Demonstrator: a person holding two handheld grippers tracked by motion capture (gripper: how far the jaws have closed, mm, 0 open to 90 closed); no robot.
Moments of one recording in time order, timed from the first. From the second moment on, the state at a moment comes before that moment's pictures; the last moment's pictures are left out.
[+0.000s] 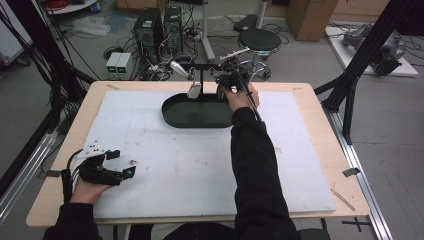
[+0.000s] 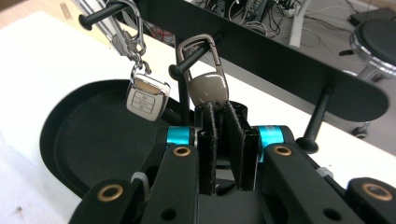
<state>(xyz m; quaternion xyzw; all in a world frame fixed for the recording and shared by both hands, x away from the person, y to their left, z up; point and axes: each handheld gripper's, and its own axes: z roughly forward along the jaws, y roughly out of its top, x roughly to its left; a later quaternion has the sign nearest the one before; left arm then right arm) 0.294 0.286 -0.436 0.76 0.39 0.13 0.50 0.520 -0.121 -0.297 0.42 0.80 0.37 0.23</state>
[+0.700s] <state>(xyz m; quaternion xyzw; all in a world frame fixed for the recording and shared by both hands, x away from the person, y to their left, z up) 0.294 0.285 -0.437 0.76 0.39 0.13 0.51 0.514 -0.137 -0.305 0.43 0.81 0.36 0.17</state>
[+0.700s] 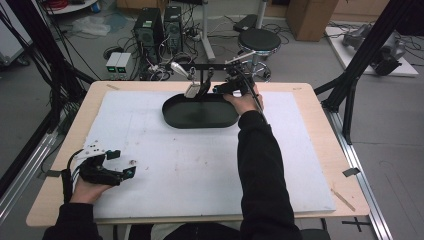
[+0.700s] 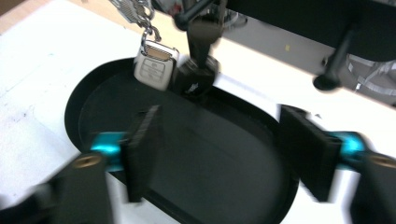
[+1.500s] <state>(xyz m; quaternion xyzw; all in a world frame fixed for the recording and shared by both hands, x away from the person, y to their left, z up) 0.294 0.284 -0.437 0.76 0.39 0.13 0.50 0.452 -0.189 -0.322 0.38 0.84 0.37 0.13</state>
